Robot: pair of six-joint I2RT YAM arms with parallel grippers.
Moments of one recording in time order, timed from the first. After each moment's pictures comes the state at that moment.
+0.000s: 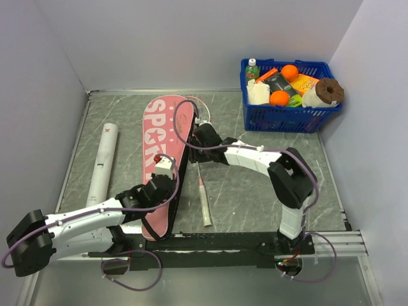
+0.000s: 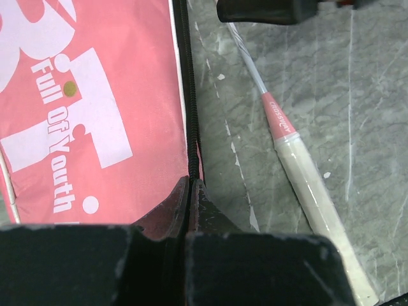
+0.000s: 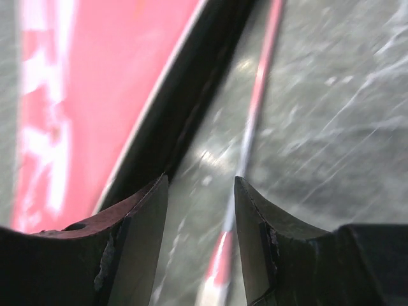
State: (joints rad) left arm -0.98 0.98 0.45 -0.08 -0.50 -0.54; right arm 0.77 1.81 1.23 -0.22 0.06 0.53
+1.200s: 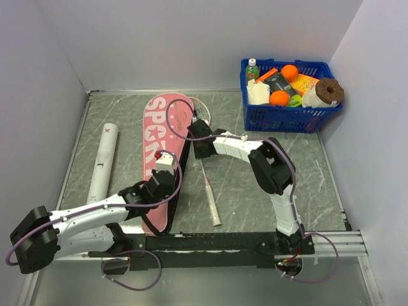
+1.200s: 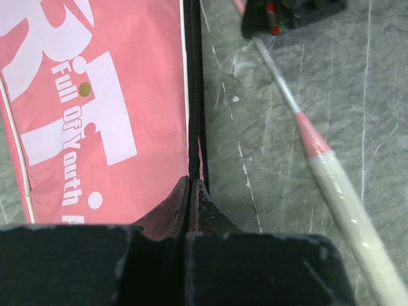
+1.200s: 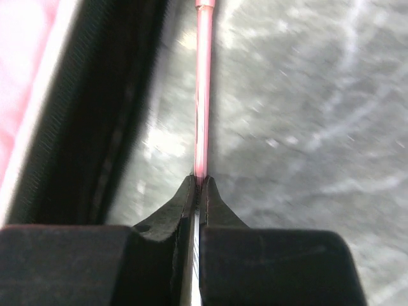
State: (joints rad) left arm -0.96 1.03 0.49 -0.07 -0.56 -0.52; right arm 0.72 2.11 1.52 -0.42 0.17 0.46
